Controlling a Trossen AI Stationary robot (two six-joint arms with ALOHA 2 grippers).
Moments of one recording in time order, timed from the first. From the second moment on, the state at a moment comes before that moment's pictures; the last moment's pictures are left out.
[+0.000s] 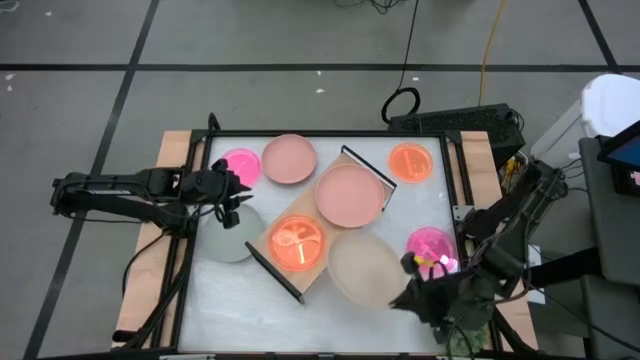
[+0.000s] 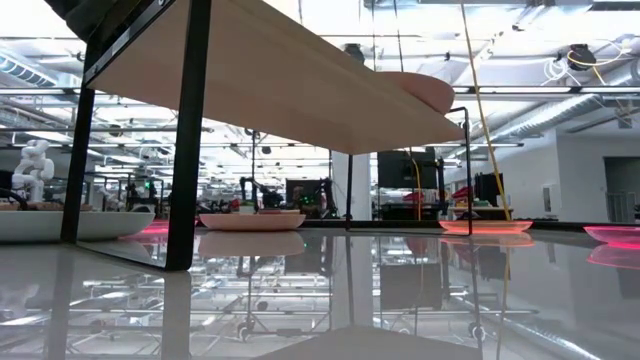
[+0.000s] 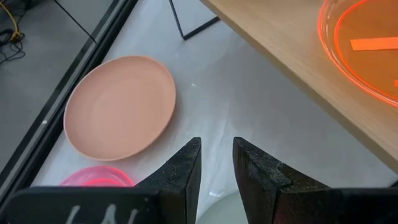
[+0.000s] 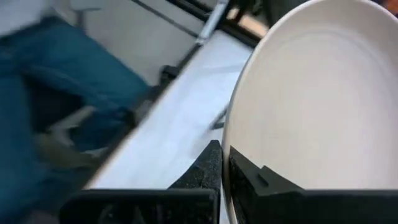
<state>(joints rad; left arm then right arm) 0.02 0.78 0.77 -0.74 -0.26 -0.06 0.85 1.34 1.34 -0.67 0.50 0.04</state>
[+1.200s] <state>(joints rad) 0.02 0.78 0.77 -0.73 -0.26 -0.03 0.18 1.32 1.34 -0.90 0.31 -0.31</state>
